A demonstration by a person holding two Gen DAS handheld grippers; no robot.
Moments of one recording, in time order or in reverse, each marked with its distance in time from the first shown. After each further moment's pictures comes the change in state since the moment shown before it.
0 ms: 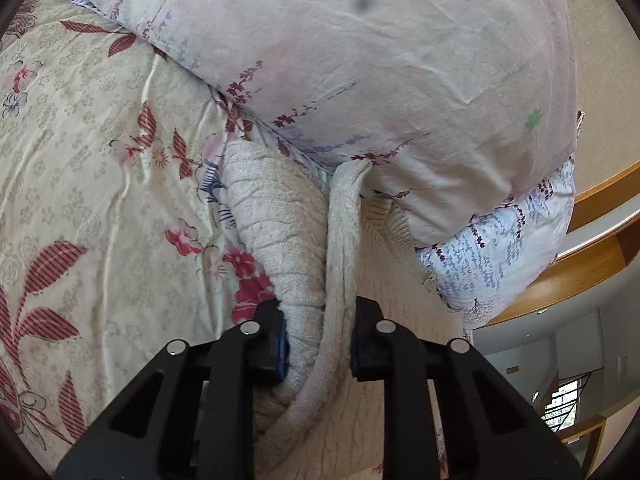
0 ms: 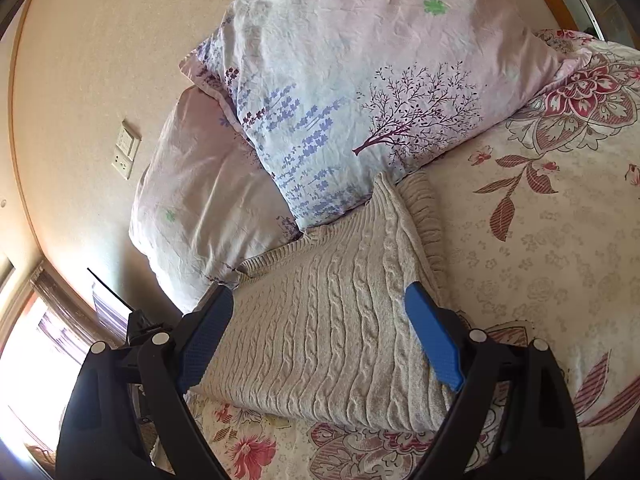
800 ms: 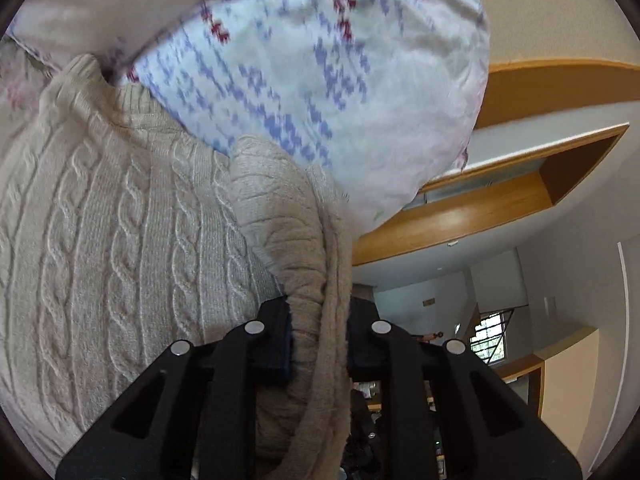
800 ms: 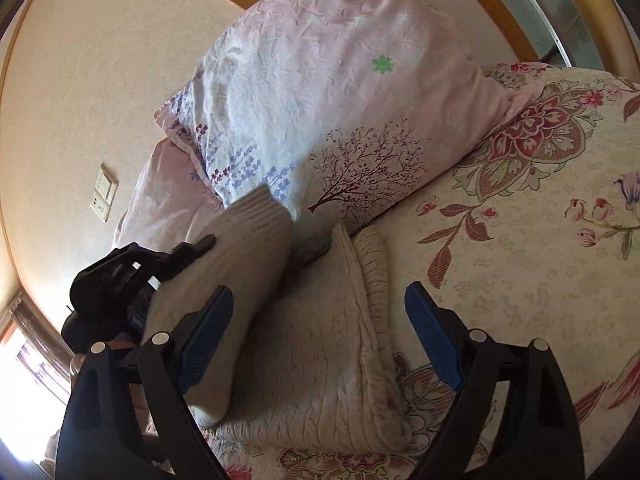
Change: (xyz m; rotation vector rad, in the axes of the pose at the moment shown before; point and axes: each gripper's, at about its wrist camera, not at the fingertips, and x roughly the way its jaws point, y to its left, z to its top) left arm 0.182 -0.247 -0.136 0.068 0.296 -0.356; right arm -0.029 -0.021 0.013 0.053 -0.169 -0.108
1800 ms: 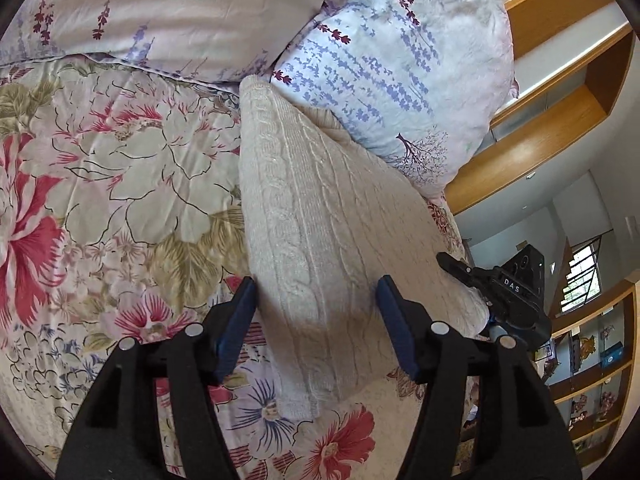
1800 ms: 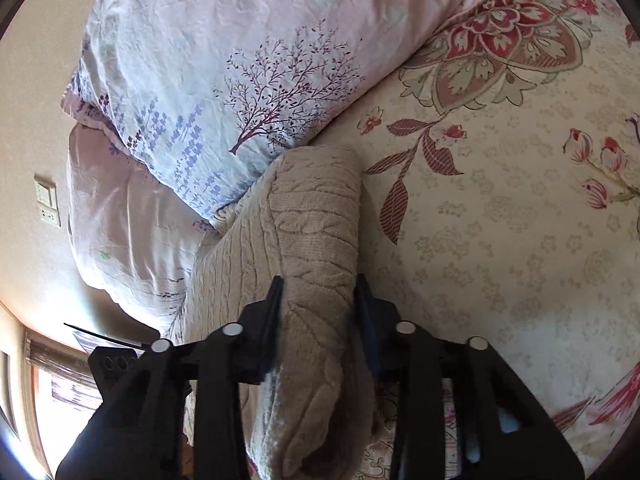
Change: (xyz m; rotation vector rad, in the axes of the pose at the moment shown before) left arm -0.102 0.061 -0.032 0.275 0.038 0.338; right arm 0.049 -0.025 0.025 0.181 0.388 -0.150
